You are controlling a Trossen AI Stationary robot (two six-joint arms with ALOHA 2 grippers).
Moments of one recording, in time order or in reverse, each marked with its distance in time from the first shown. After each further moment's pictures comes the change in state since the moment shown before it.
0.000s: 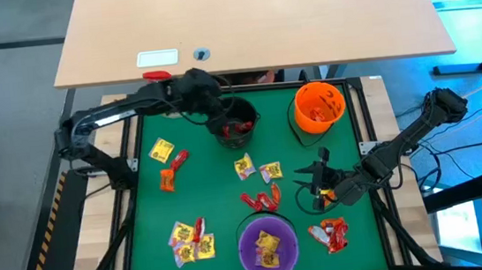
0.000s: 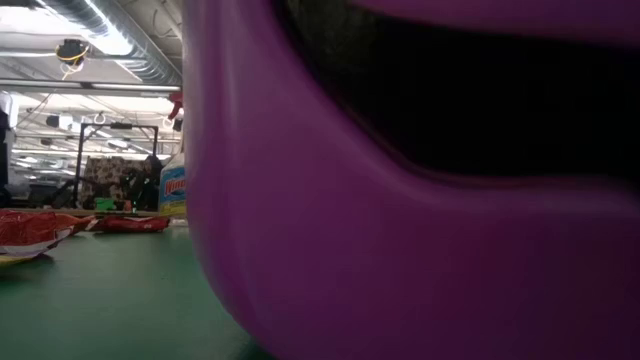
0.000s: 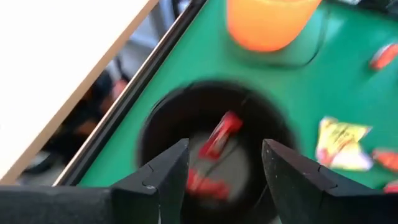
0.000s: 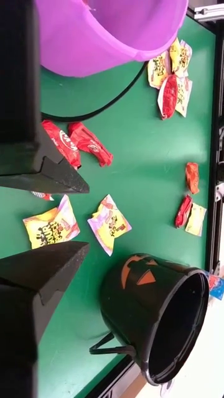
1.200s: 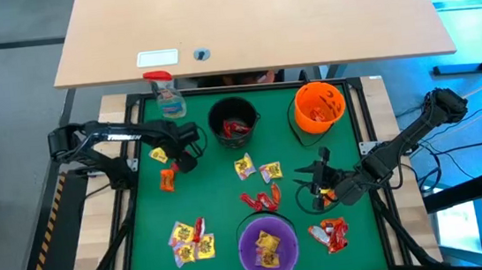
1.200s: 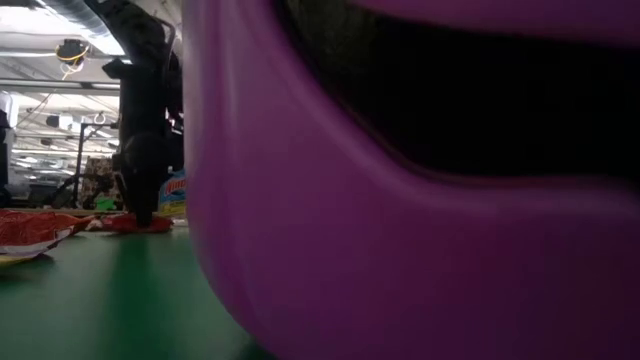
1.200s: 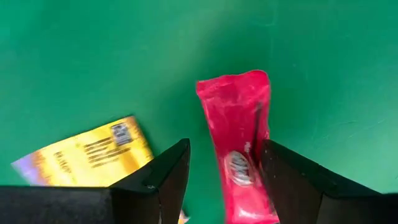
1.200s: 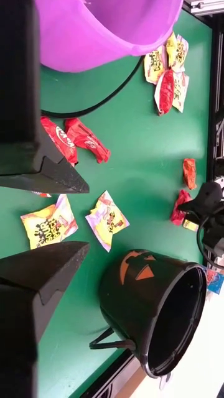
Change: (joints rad) left arm -0.020 -0.052 -0.712 -0.027 0.015 -0.289; right arm 0.000 0.000 0.000 0.005 0.019 0.003
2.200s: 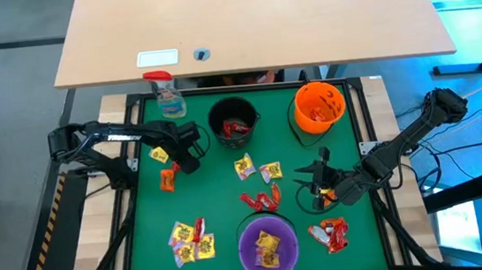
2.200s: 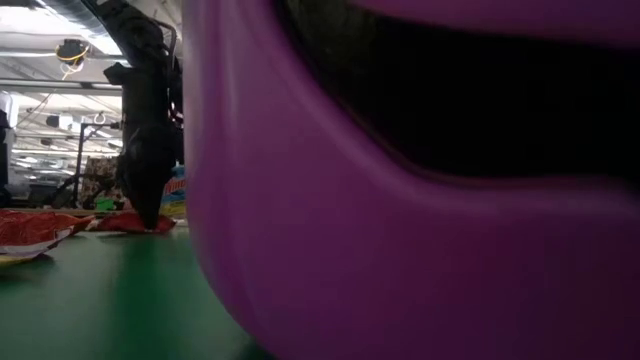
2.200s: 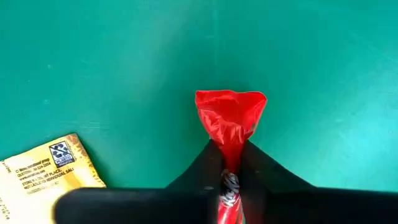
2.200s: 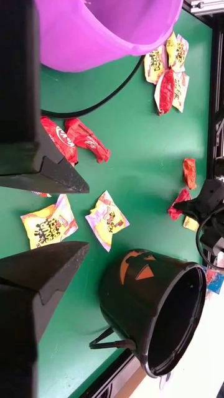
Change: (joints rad) left arm 0.000 0.000 -0.010 0.063 0.146 0.007; right arm 0.000 0.000 0.000 0.000 0.001 0.000
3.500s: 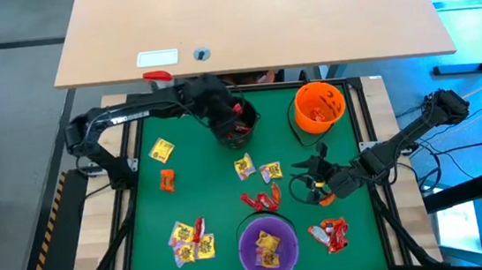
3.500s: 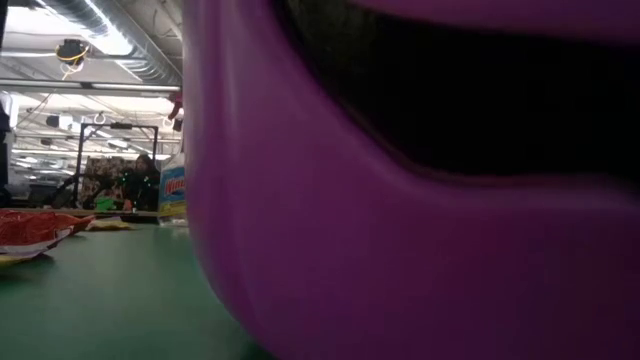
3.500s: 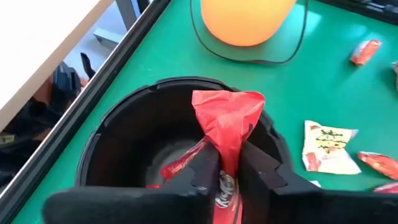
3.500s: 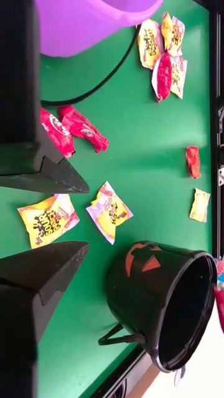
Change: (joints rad) left arm 0.029 0.155 0.648 0.169 -0.035 0.281; right arm -0.079 0.000 0.000 0.003 -0.054 0.013
